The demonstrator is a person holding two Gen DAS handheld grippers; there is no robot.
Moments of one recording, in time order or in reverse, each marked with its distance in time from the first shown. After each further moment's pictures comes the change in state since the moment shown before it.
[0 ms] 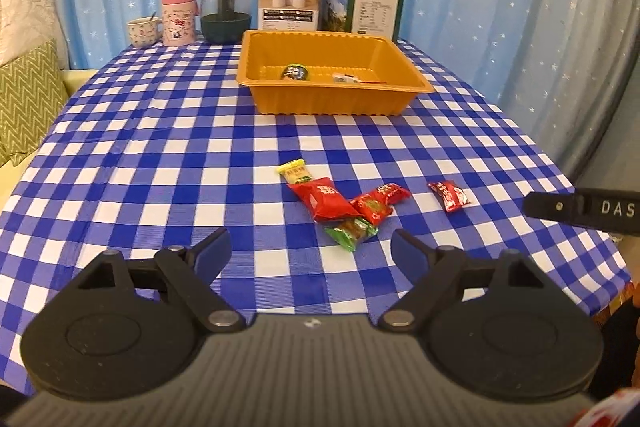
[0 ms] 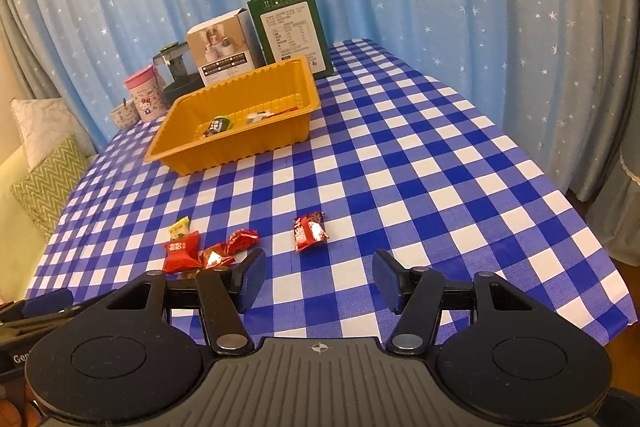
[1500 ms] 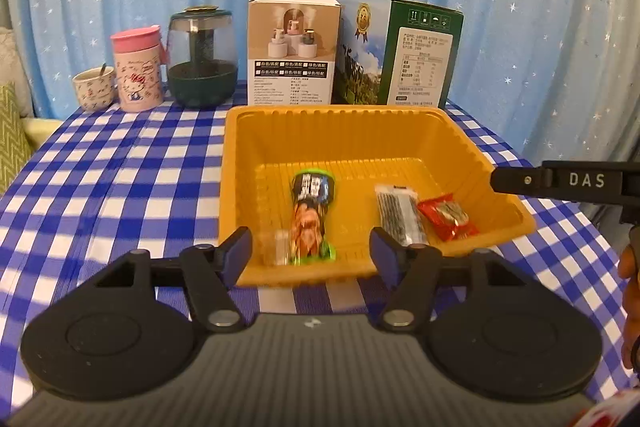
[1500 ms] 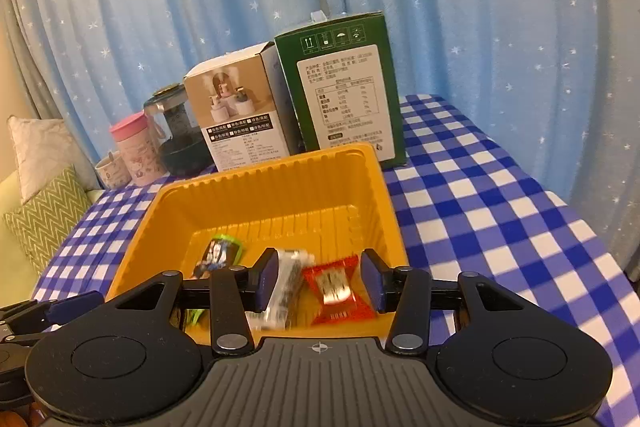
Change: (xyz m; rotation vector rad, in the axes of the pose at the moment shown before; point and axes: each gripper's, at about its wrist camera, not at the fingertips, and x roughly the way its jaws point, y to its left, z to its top) left arm 0.174 0.043 0.149 0.013 -0.078 -0.025; right arm 0.196 0.039 0.156 -0.080 -0.087 0.077
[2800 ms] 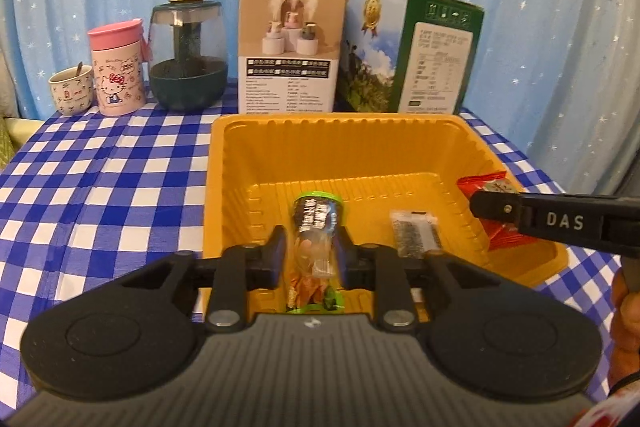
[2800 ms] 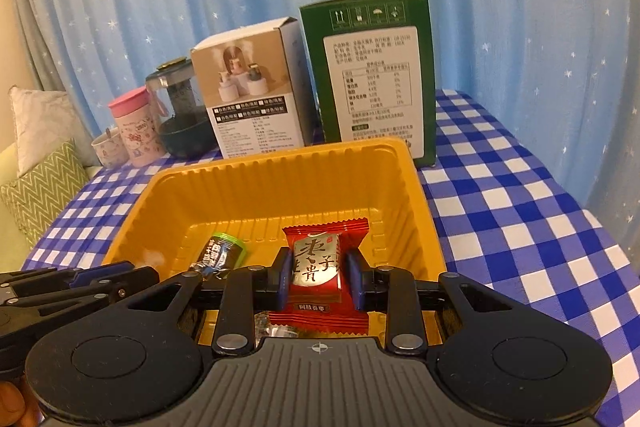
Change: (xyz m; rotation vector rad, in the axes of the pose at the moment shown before) left arm 0.060 0.011 0.026 0.009 0.019 -0.022; right arm 0.056 0.012 0.008 -0.068 0.046 0.015
